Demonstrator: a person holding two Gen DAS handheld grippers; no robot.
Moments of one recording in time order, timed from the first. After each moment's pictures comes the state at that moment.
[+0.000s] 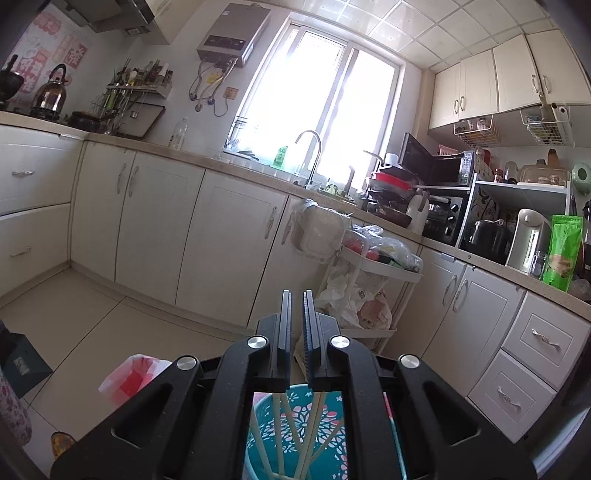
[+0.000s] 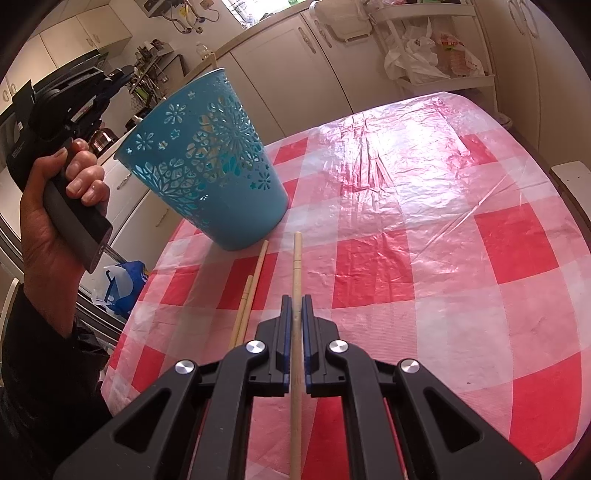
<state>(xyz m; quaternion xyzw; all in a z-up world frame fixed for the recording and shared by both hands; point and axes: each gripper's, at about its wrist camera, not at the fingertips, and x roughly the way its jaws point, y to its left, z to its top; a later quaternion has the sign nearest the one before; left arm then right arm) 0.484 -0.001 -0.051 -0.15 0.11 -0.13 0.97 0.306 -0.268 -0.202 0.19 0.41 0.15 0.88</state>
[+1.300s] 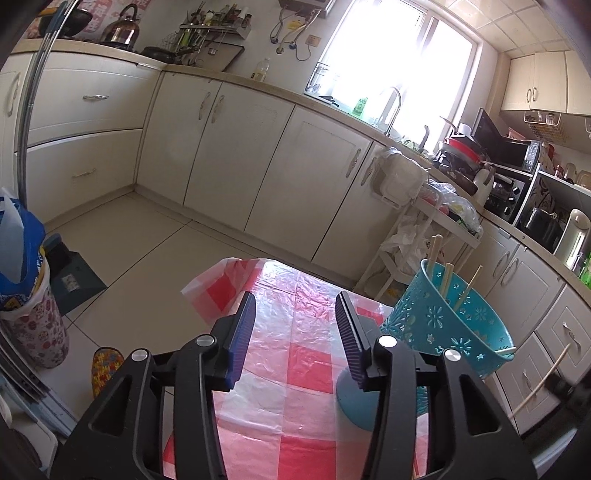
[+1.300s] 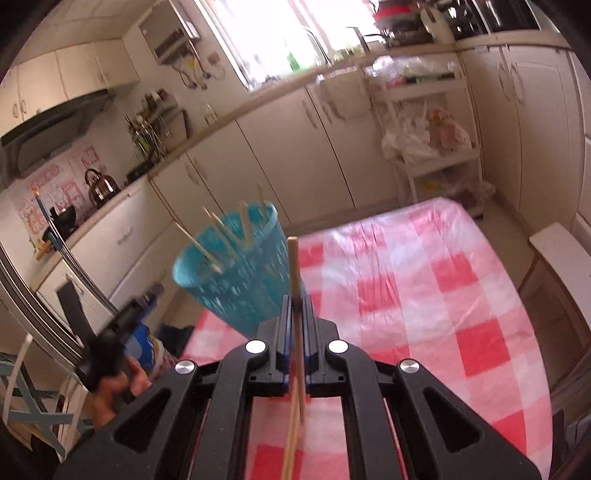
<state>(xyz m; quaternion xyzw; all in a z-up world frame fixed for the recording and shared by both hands) 0.433 0.097 -0.148 -0.20 0.23 -0.03 0.95 0.299 -0.255 -0.068 0.19 0.25 0.12 0.94</state>
